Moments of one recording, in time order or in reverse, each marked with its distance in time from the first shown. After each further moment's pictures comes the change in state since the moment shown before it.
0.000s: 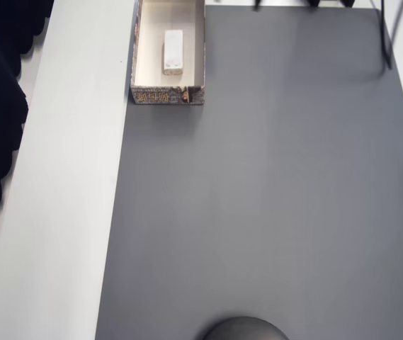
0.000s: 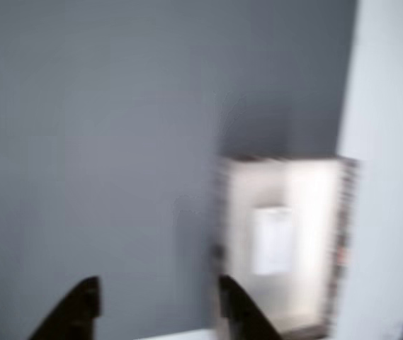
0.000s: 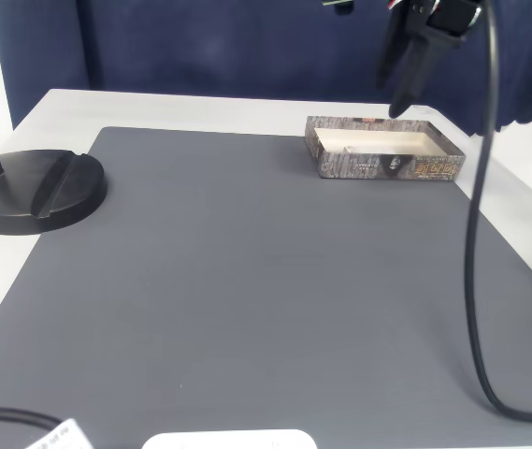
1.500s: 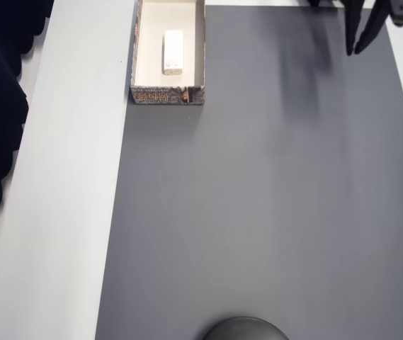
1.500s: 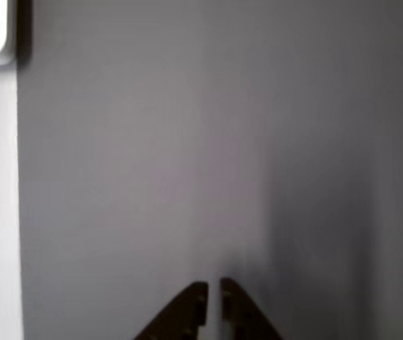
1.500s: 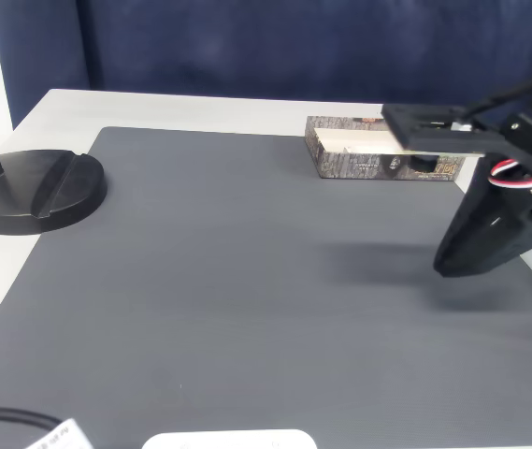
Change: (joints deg) arm -41.3 56.9 65.9 -17.2 -47.8
